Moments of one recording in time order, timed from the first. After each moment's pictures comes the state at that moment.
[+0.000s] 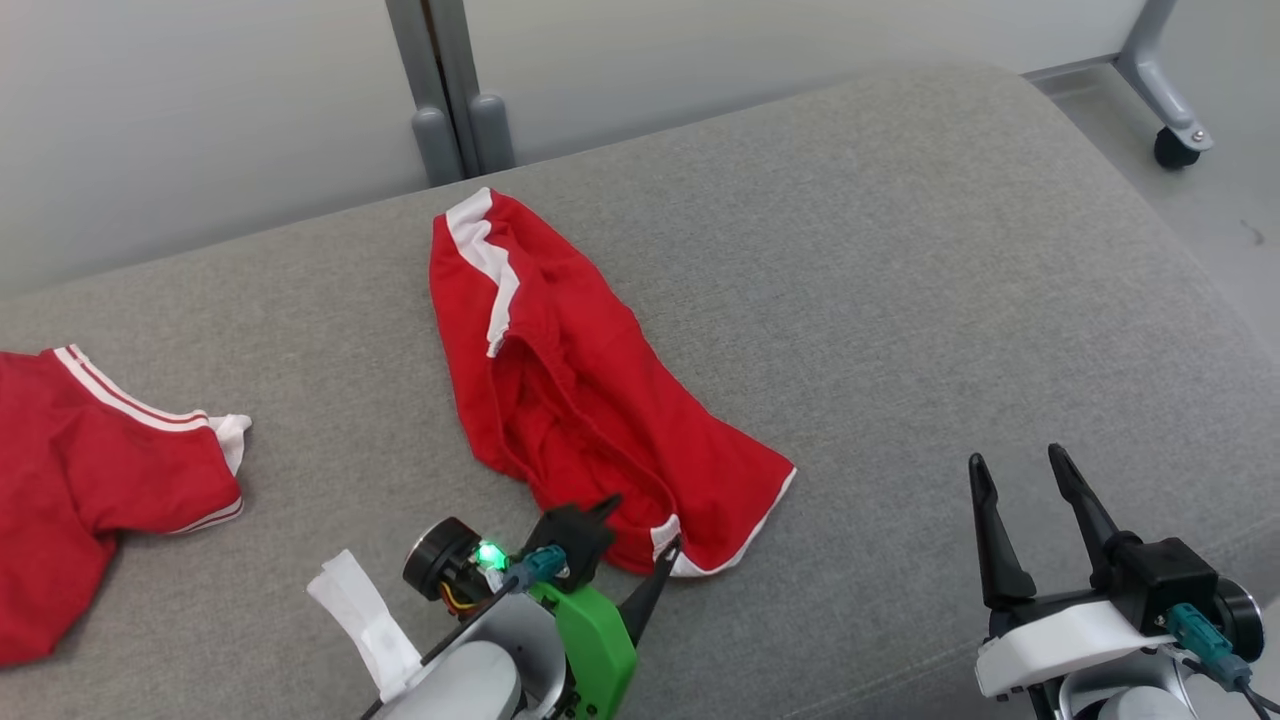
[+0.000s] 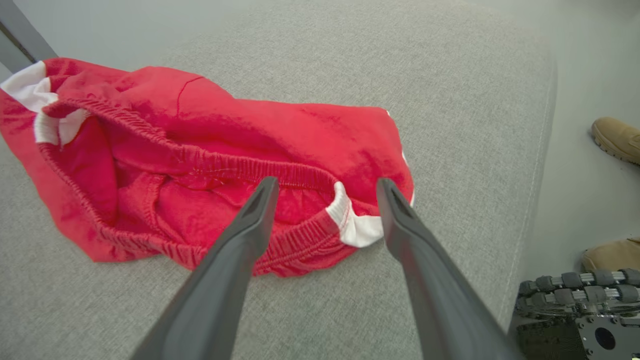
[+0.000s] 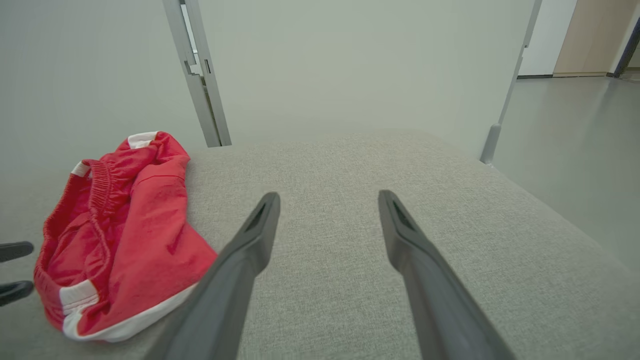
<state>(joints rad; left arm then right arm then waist) -0.35 0.15 -0.75 0.45 -0.33 -0.13 -0.01 0.03 -0.05 -0.02 0.12 0.07 0.13 -0.26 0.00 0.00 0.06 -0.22</state>
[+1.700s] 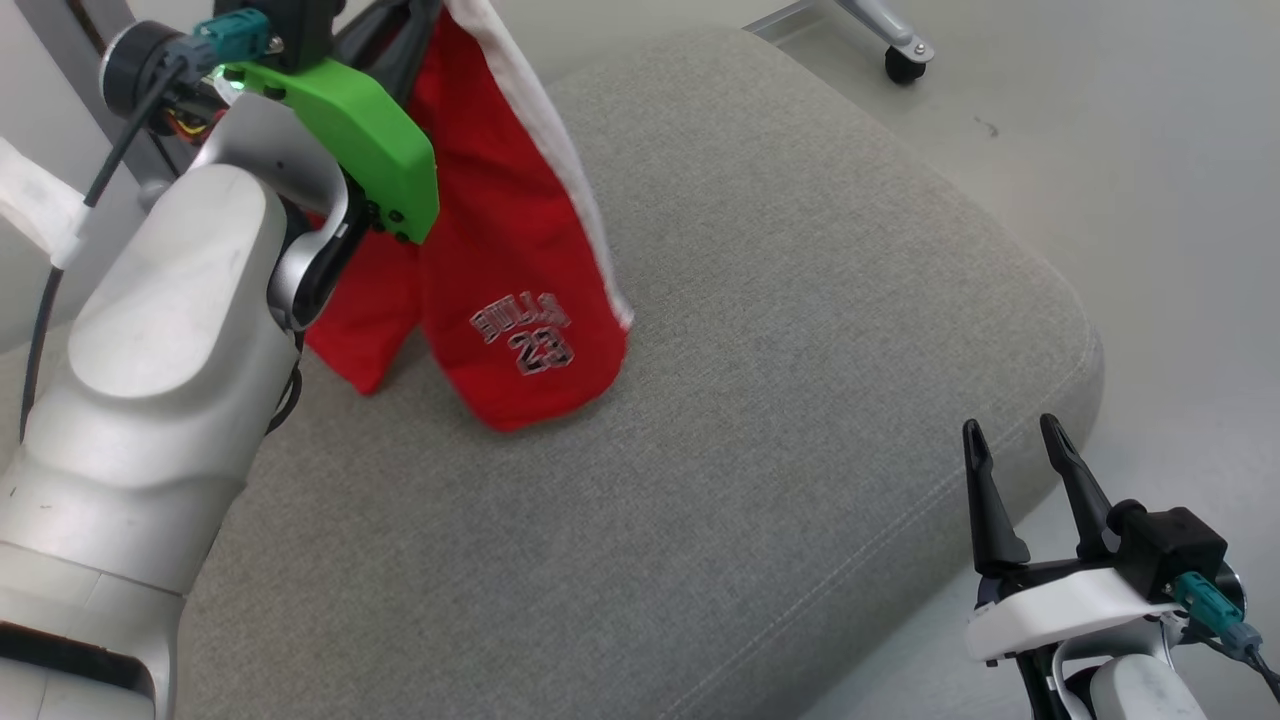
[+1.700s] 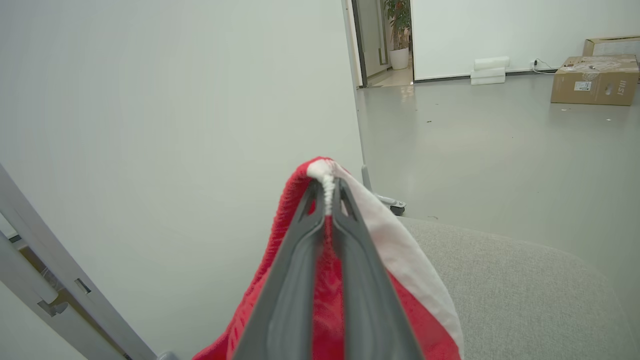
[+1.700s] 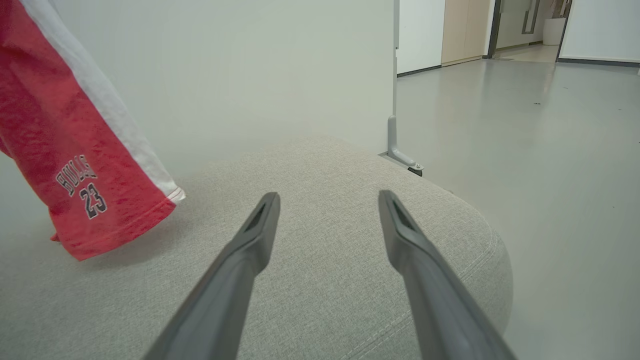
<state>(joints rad) -1.04 0.30 -0.65 0.57 -0.58 -0.12 0.03 -0.02 -0.05 0.00 0.14 0.18 0.13 -0.26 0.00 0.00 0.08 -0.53</state>
